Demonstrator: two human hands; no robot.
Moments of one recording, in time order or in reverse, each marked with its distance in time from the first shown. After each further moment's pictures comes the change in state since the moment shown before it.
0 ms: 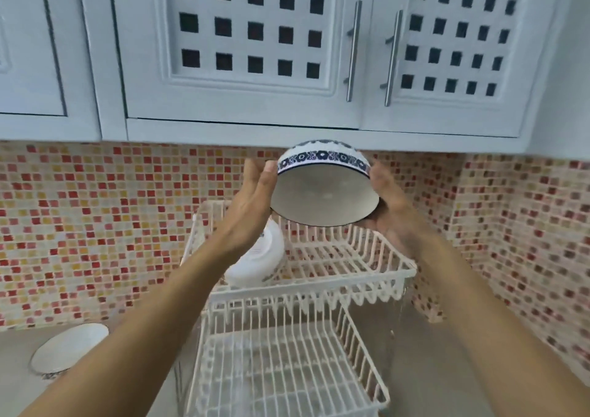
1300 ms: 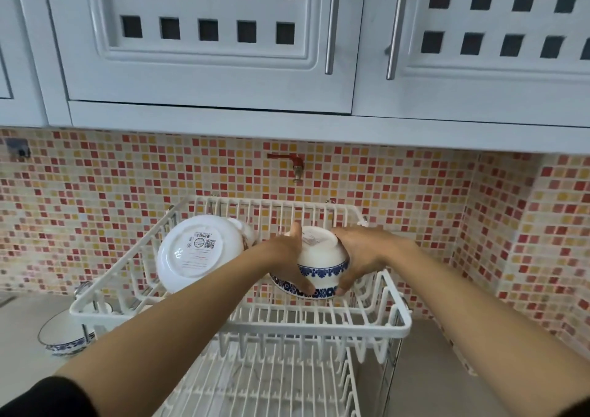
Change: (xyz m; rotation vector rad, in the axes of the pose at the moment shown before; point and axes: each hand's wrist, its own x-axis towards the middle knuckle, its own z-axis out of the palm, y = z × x) left_hand 0.093 -0.102 0.120 1.091 -0.495 -0.599; right_hand 0.119 0.139 -0.090 -1.312 -0.680 0.097
